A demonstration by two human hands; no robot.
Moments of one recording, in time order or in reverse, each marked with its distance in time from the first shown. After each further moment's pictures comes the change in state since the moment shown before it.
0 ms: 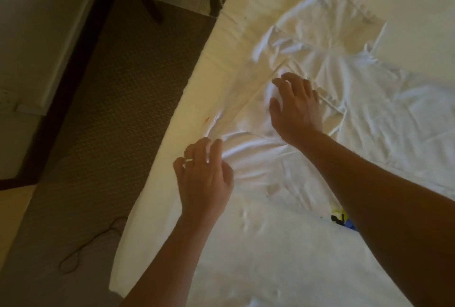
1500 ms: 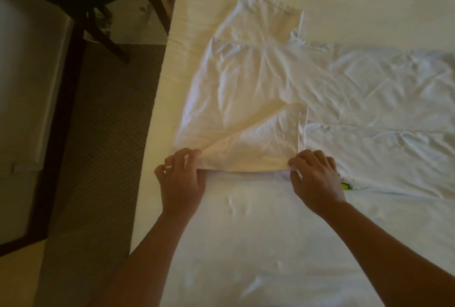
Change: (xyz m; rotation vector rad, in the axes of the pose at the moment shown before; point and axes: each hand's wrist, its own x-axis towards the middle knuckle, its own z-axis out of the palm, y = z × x) left_hand -0.007 -0.023 0.013 -0.030 0.074 0.267; right_hand -0.214 0.045 -0.032 -0.004 0.039 0.180
